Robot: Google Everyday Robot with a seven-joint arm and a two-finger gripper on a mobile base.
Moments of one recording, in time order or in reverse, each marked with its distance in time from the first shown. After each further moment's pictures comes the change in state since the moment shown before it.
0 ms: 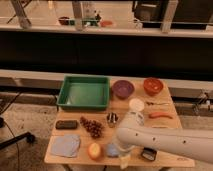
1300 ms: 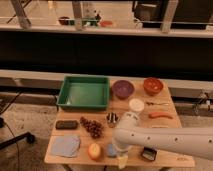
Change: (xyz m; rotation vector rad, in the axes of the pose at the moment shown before) arm 0.001 -0.007 0.029 -0.018 0.011 0.059
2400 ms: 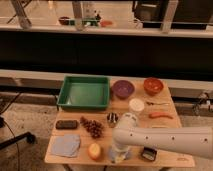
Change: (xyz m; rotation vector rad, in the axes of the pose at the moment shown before) arm -0.005 0.000 0.011 -0.018 -0.019 0.032
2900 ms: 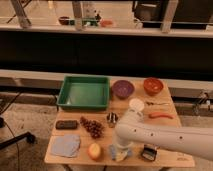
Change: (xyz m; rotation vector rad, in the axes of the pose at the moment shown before) arm 0.001 -0.003 -0.049 0.027 -0.027 -0.014
